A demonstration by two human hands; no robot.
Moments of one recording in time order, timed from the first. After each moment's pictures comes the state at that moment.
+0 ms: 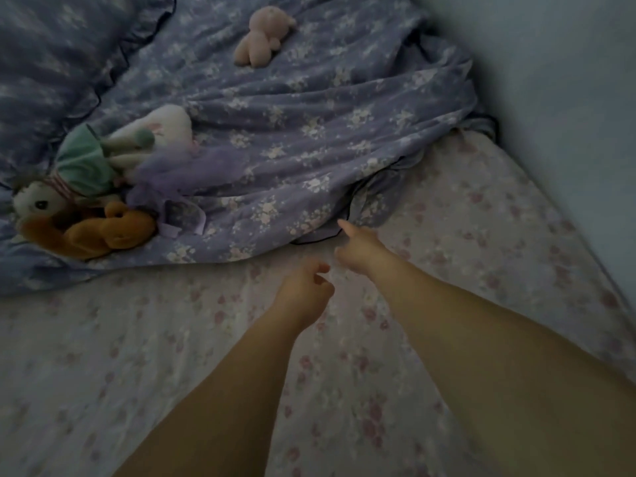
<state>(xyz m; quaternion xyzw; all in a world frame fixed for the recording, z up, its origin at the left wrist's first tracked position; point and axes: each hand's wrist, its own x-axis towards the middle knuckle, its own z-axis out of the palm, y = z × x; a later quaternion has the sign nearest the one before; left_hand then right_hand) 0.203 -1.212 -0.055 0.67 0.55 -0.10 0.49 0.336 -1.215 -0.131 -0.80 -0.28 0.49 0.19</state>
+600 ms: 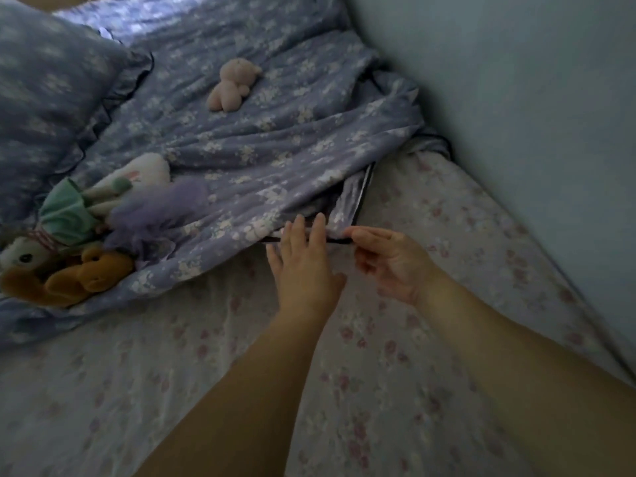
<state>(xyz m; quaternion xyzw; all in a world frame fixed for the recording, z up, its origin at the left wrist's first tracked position) 0.270 -1.234 -0.024 0.87 0.45 -0.06 0.18 0.382 -1.303 -0.045 -0.47 -0.05 0.57 0.67</state>
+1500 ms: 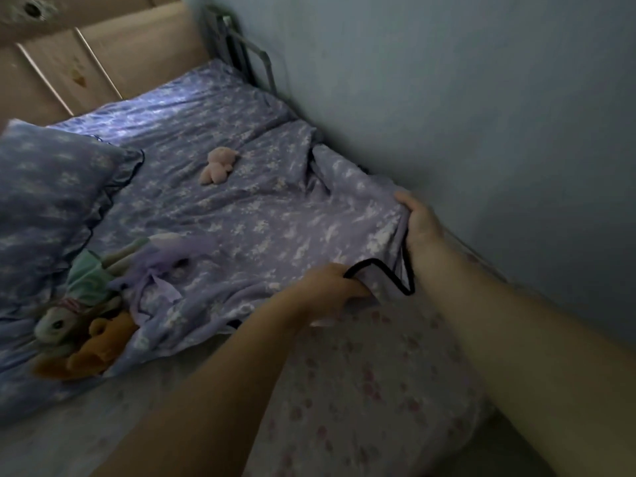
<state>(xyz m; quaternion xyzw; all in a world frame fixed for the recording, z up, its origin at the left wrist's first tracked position) 0.149 -1.305 0.164 0.79 0.24 -0.21 0.53 0.303 -1.380 0.114 -0.51 0.15 0.29 0.79</state>
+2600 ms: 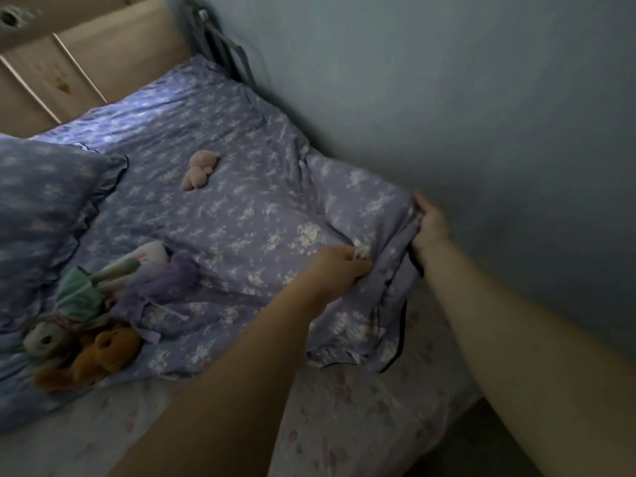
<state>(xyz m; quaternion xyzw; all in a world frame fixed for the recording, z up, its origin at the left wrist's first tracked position) 0.246 -1.364 0.140 0.80 0.30 -0.11 0.50 0.371 -1.449 0.110 -0.41 0.16 0.34 0.83</state>
